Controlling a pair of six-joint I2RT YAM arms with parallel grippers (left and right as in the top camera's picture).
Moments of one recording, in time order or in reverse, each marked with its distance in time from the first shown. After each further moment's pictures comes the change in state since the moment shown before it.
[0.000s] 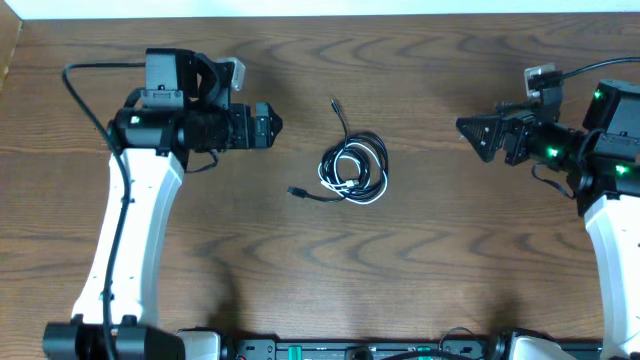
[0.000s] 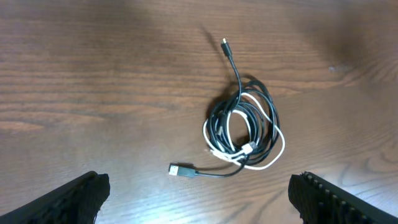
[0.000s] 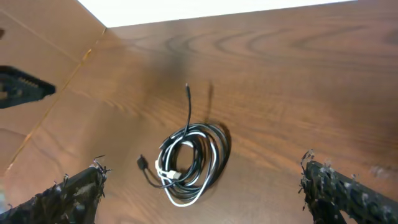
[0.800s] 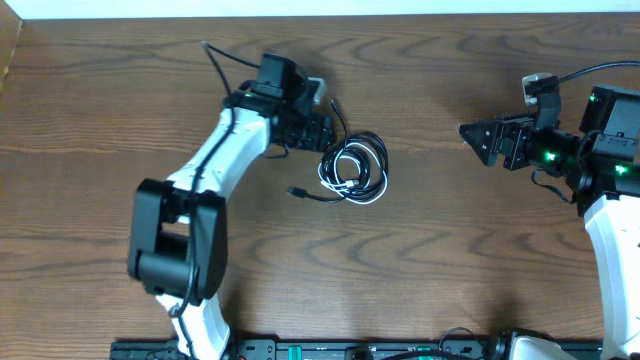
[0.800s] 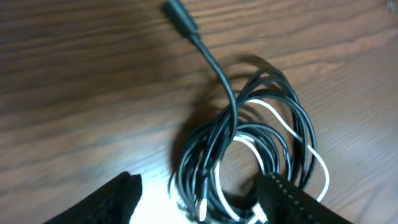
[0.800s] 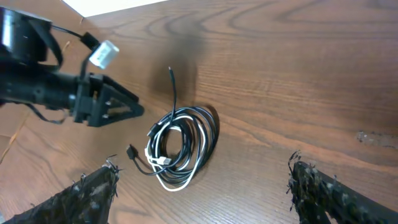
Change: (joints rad) left arm -0.249 0.452 0.000 0.311 -0.024 -0.002; right arm 0.004 0.000 0.000 -0.083 0.083 -0.004
